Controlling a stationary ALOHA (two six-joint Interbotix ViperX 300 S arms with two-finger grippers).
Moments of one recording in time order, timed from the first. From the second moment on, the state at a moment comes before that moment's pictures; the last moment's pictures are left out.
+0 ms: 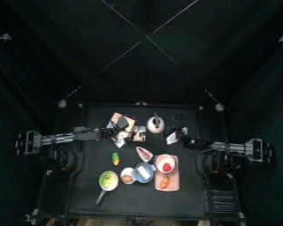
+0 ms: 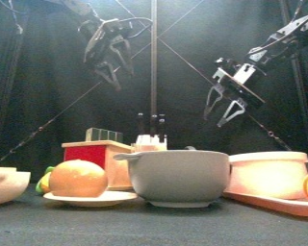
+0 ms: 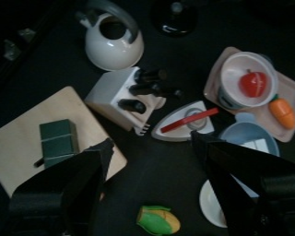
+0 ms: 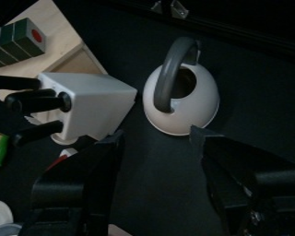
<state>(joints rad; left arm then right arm) 0.16 -0.29 0.37 0.32 0.76 -0.54 -0.27 -0.43 0.86 -1.11 0.49 1.70</state>
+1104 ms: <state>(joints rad) -0.04 -0.24 0.50 0.94 0.96 -1.39 -0.33 -0.39 0.88 -1.11 0.39 1.70</state>
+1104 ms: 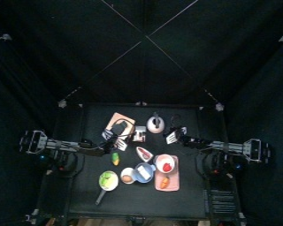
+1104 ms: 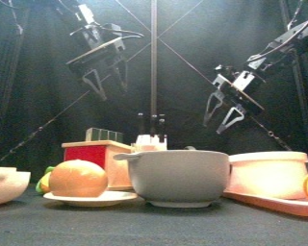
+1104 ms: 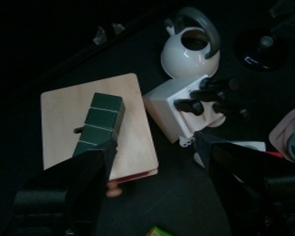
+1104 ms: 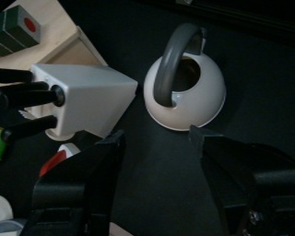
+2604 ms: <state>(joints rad) 0.02 0.06 0.28 0.84 0.96 -1.40 -0.38 -0.13 0.73 -1.09 0.23 1.69</state>
